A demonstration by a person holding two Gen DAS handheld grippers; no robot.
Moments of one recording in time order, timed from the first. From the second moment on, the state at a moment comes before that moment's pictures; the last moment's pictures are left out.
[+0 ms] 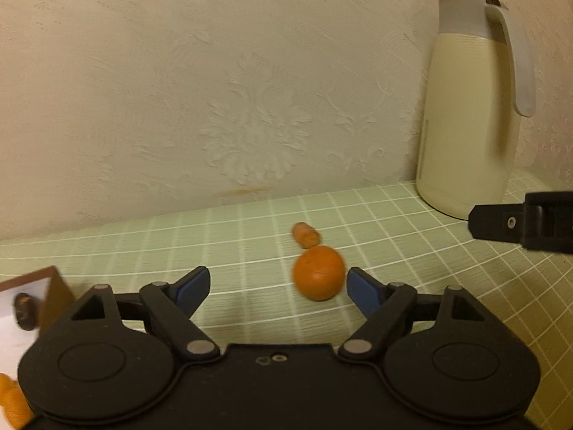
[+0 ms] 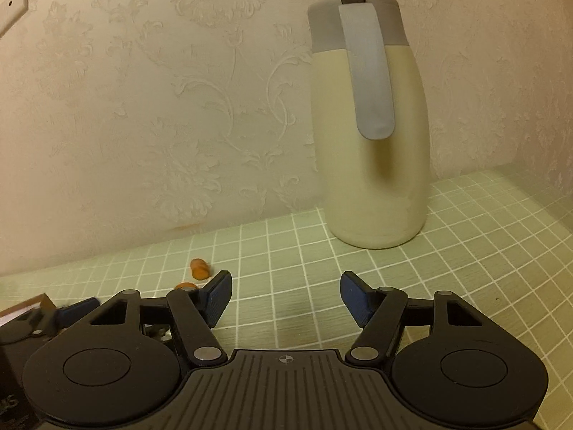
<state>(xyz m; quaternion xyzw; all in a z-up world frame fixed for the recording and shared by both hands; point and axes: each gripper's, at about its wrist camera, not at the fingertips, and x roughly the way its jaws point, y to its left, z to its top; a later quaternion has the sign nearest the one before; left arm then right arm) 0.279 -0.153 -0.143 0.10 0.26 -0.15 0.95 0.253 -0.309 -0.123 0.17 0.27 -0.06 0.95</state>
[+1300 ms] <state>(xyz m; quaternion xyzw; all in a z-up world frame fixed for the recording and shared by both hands) 0.297 -0.099 -0.157 0.07 0.30 -0.09 0.95 0.368 -0.267 -0.170 0.18 0.34 0.05 0.92</state>
